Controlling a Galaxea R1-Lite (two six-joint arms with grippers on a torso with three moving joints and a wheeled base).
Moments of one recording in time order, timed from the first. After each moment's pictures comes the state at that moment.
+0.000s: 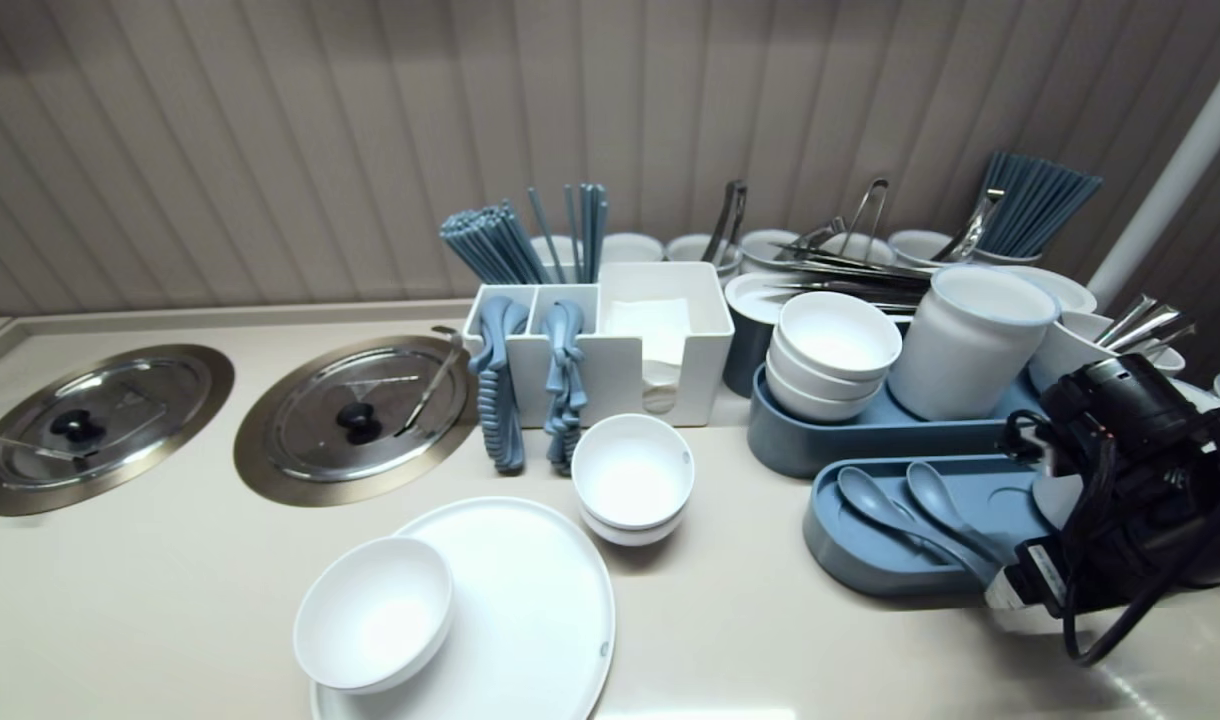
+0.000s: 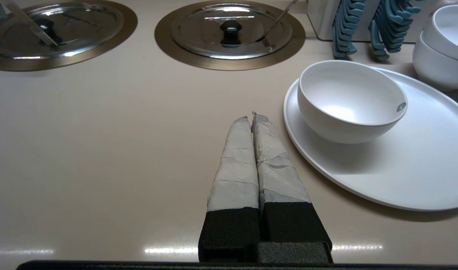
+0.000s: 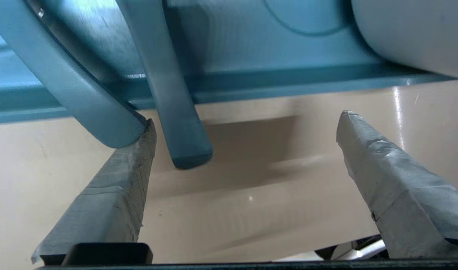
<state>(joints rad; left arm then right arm) 0.00 0.00 0.00 -0.03 0.00 -0.01 0.15 1.60 -0.92 0.48 -0.28 0.07</state>
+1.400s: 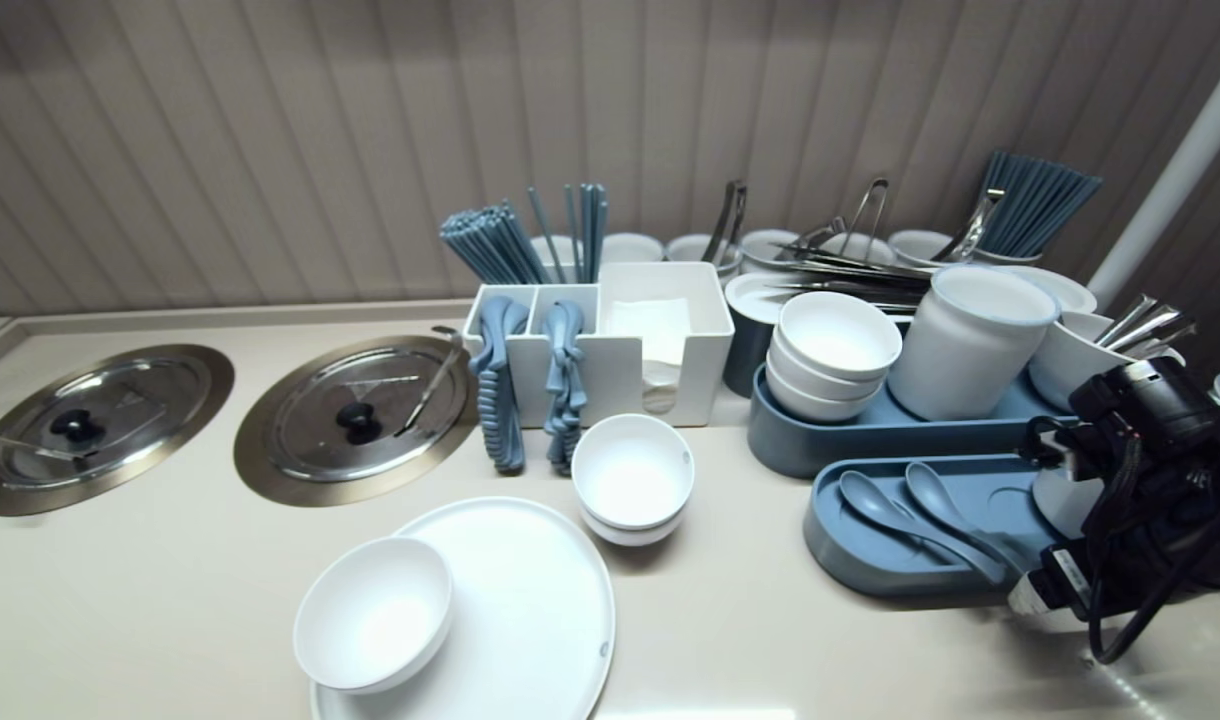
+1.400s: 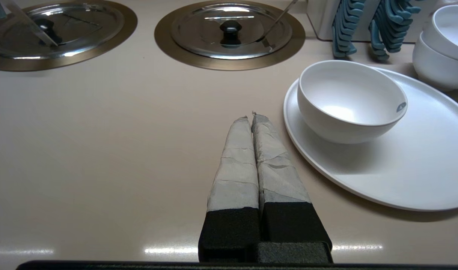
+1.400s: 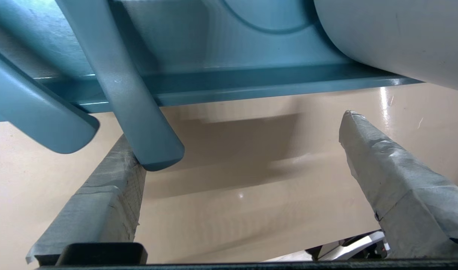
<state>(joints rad) 0.00 0.00 0.00 -0.04 0.00 -0.01 0.07 1.59 -0.89 0.46 -0.27 -0.03</state>
